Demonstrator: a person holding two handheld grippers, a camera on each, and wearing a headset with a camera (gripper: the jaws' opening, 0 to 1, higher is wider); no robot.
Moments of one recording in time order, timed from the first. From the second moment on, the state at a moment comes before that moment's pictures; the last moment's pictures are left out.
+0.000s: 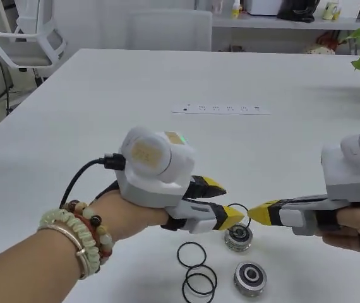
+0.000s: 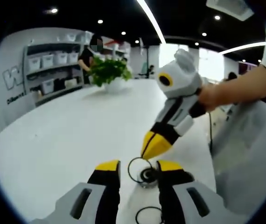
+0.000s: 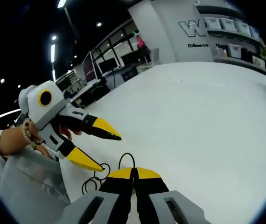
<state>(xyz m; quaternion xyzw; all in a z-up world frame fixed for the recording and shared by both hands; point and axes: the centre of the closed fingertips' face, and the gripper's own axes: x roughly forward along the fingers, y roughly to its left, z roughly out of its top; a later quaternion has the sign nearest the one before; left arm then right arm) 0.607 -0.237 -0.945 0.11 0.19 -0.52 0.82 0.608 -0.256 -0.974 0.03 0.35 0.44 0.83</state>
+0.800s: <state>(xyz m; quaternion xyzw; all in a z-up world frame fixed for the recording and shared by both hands) 0.561 -0.108 -0.891 0.17 0.17 -0.47 0.85 0.601 -0.212 -0.939 0.03 0.29 0.49 0.82</state>
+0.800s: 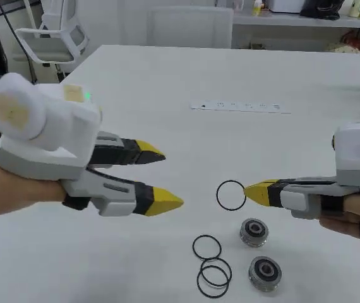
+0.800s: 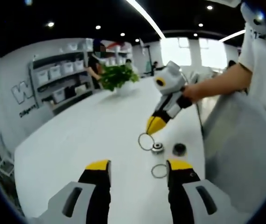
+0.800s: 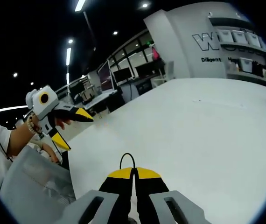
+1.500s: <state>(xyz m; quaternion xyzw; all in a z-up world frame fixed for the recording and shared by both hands) 0.492 -0.040 -0.960 0.11 0.25 -0.37 0.89 0.585 -0.173 -0.960 0.01 0.31 0.52 0.80</state>
